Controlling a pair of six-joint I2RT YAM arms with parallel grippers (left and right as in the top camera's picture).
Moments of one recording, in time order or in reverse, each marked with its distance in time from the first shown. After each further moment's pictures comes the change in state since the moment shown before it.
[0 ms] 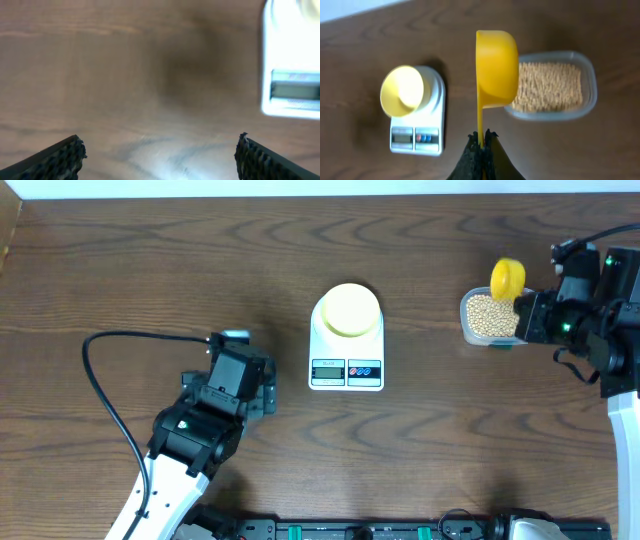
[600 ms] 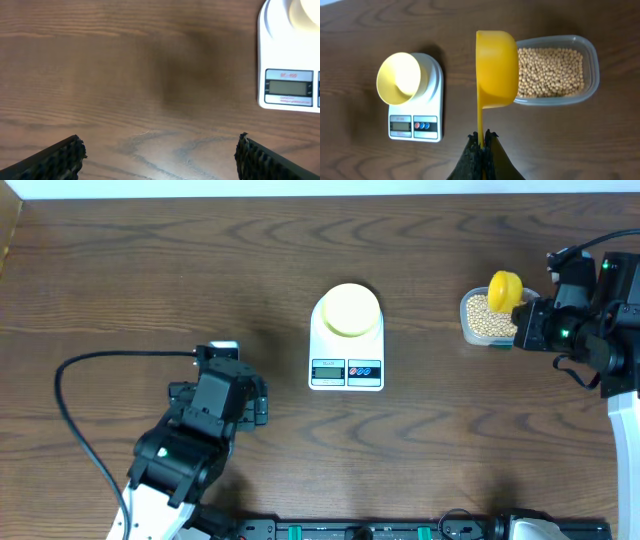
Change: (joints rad) left arm 0.000 -0.111 0.000 -0.105 -0.013 0.000; right arm 0.000 0.000 0.000 -0.086 0.000 -0.017
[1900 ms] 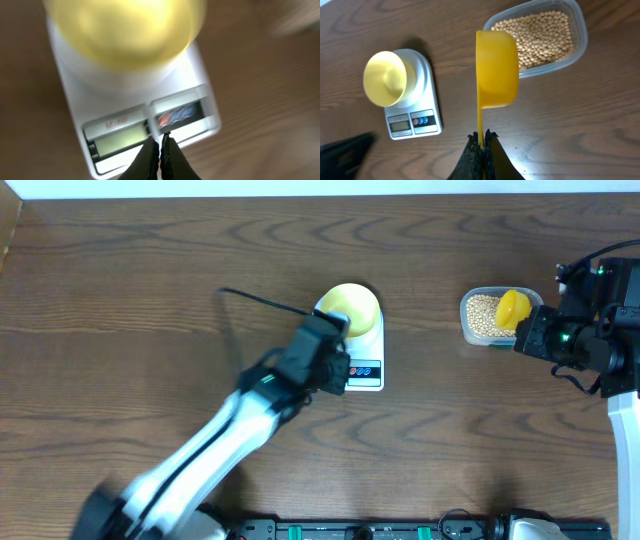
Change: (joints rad) left arm -0.170 0.460 -0.016 0.663 0.454 0.007; right arm 0.000 0.000 0.000 -0.092 0.060 0.159
